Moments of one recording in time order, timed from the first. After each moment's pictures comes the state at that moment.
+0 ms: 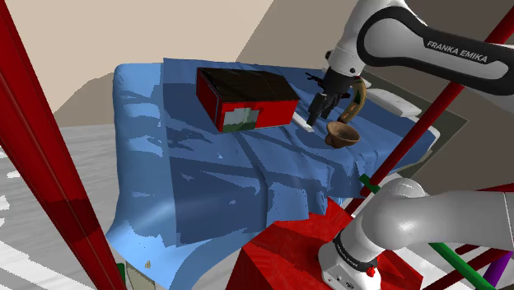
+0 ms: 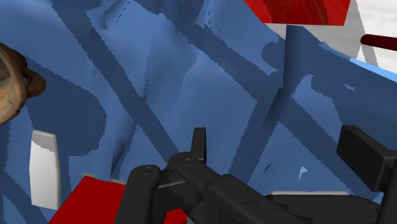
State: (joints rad) arm 0.01 -0.80 -0.02 -2.40 -0.01 1.62 -0.09
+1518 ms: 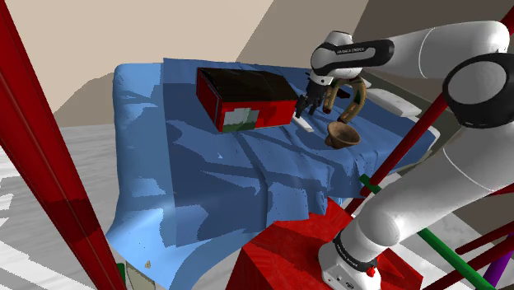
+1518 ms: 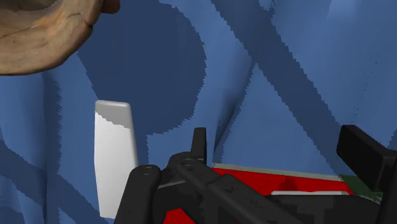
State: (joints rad) arm -0.11 -0.17 -0.30 -2.16 -0.04 2.01 -0.31
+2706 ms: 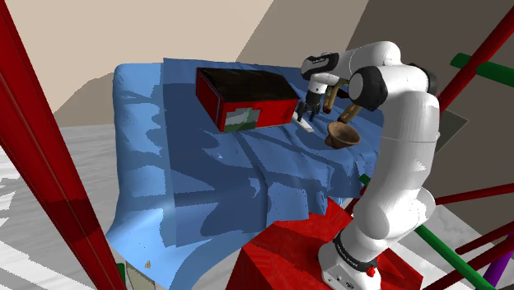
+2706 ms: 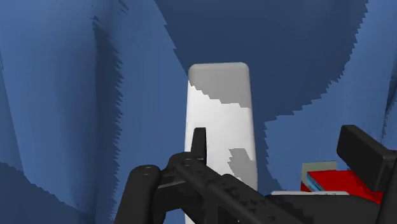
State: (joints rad) arm -0.30 0.48 -0.39 -1.57 0.21 1.84 -0.52
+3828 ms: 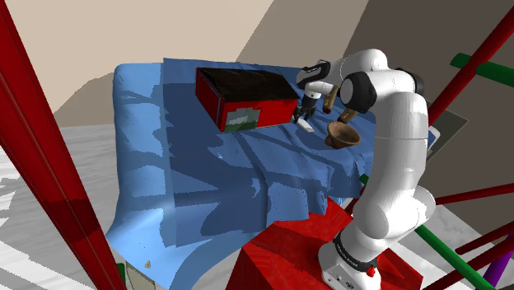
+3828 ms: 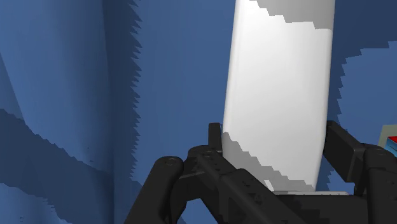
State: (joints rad) arm -0.31 0.58 -0.38 -1.56 0.25 2.10 -0.54
